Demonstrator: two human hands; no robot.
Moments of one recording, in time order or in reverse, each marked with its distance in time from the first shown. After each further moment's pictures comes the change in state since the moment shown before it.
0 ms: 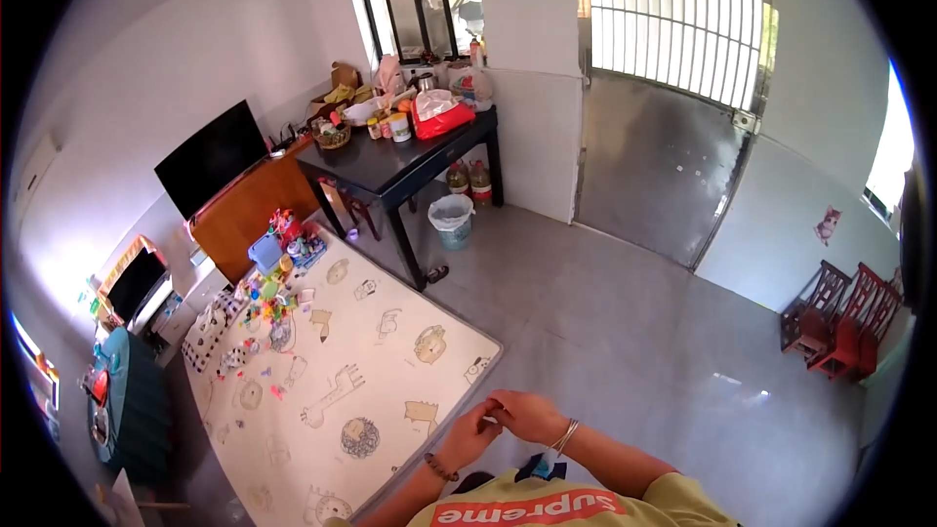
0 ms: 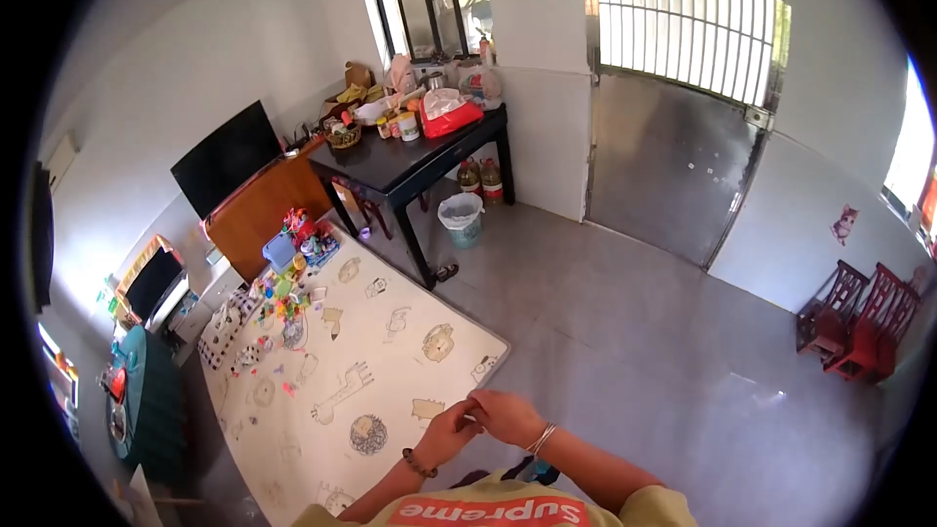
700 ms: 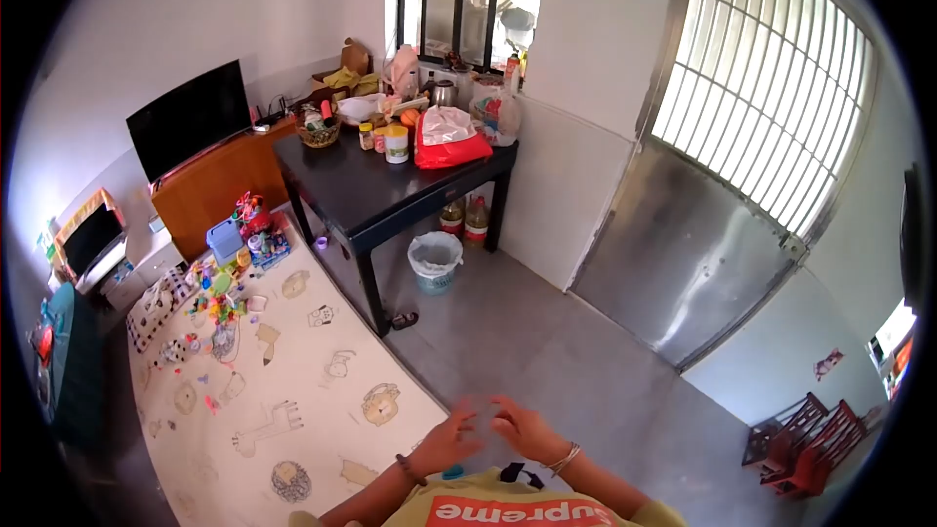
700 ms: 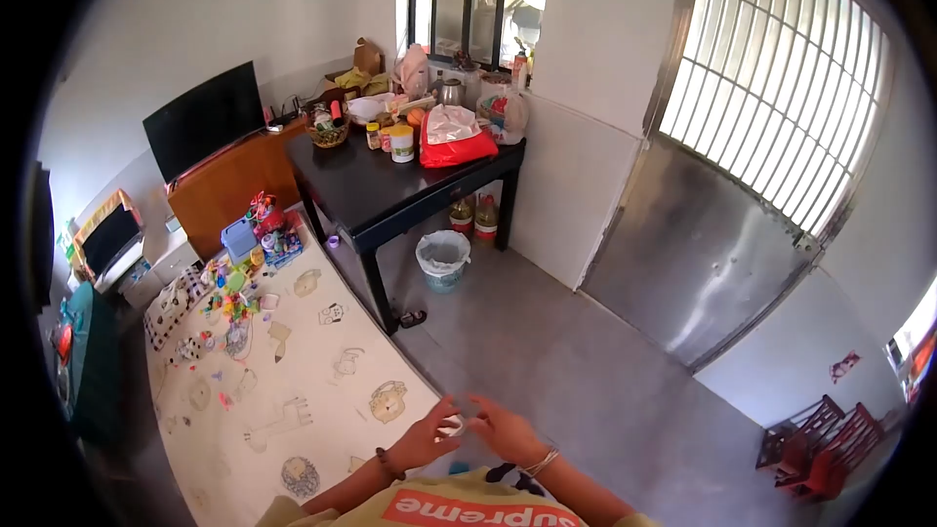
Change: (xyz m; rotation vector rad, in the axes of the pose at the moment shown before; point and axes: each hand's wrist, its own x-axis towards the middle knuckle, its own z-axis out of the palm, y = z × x) left_hand 0.316 0.005 -0.113 -0.118 -0.061 0.013; right_hand 0.266 0.143 -0.147 0.129 -0.079 0.161
